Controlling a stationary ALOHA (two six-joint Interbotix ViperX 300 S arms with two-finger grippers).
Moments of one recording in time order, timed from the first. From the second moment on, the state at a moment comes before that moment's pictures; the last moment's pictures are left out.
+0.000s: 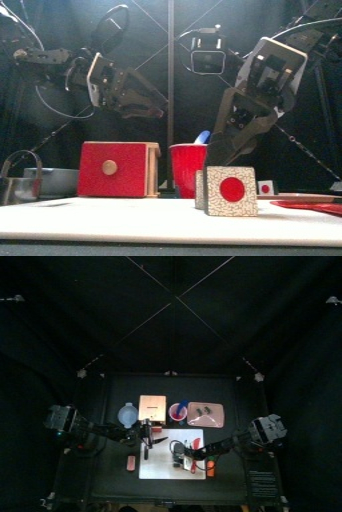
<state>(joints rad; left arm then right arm) -0.08 -0.02 0.92 -0.41 -0.77 0.41 0.26 0.12 0.66 -1.21 0.13 1.61</state>
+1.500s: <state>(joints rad) -0.08 -0.02 0.95 -0.41 -0.77 0.40 -0.13 -0.15 0.91 -1.02 0.53 1.62</state>
